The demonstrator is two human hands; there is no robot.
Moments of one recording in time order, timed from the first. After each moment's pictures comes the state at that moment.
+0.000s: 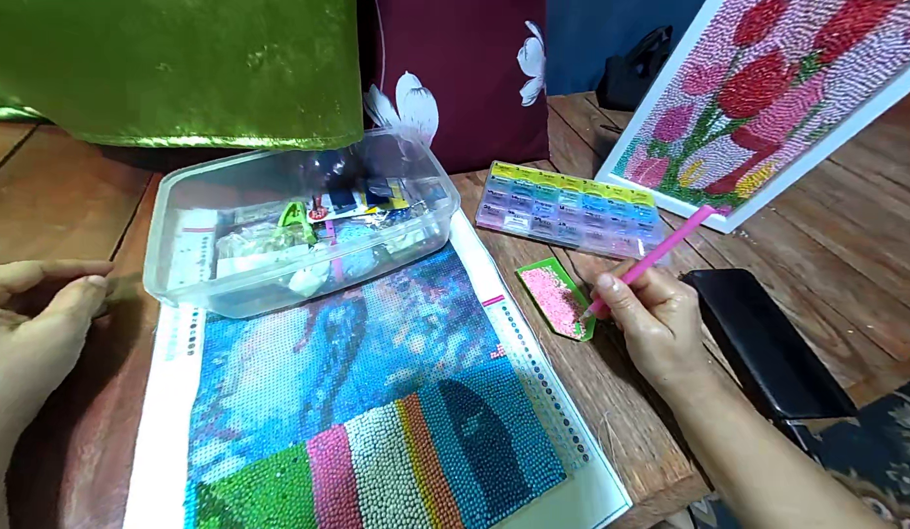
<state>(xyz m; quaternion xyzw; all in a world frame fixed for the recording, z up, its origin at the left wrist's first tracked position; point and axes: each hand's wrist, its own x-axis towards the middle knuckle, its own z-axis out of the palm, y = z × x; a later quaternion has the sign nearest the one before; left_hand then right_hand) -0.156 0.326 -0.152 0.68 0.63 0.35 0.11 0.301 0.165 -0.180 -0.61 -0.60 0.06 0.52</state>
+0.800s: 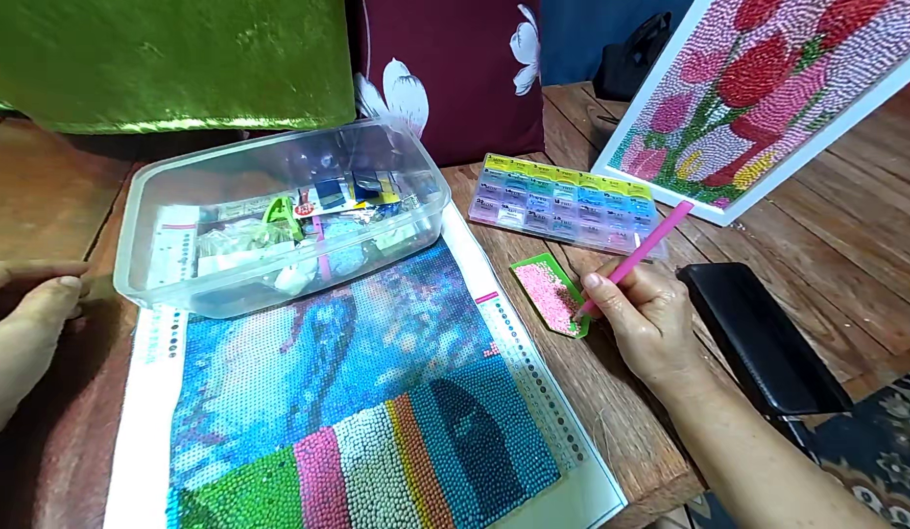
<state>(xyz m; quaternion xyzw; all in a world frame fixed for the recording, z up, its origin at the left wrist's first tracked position) -0.172 0.341 -0.167 0.69 0.61 0.37 0.12 0.302 0.165 -0.181 -0.63 -0.61 0.04 0.48</state>
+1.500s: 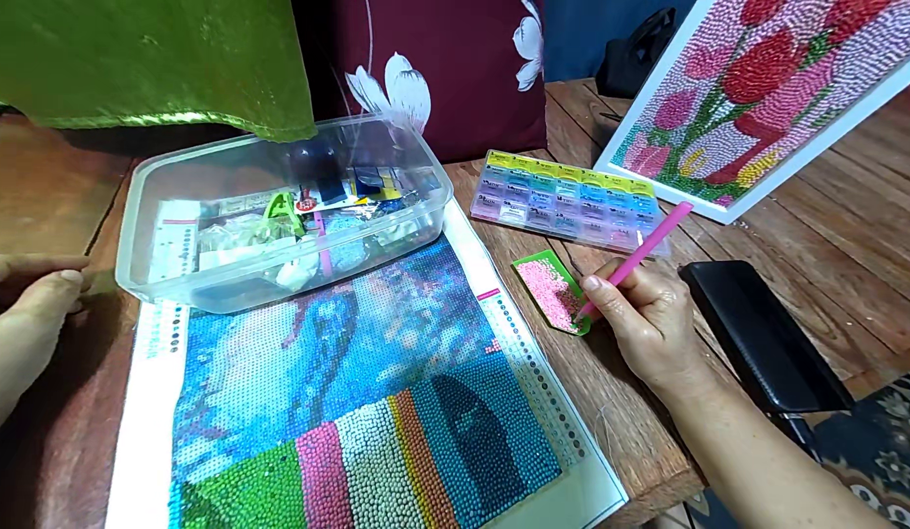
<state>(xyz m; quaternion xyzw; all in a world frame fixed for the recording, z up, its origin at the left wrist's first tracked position) -0.169 0.337 -0.164 0.70 0.61 0.36 0.11 0.301 0.165 -0.181 -0.60 -0.64 0.04 0.48</state>
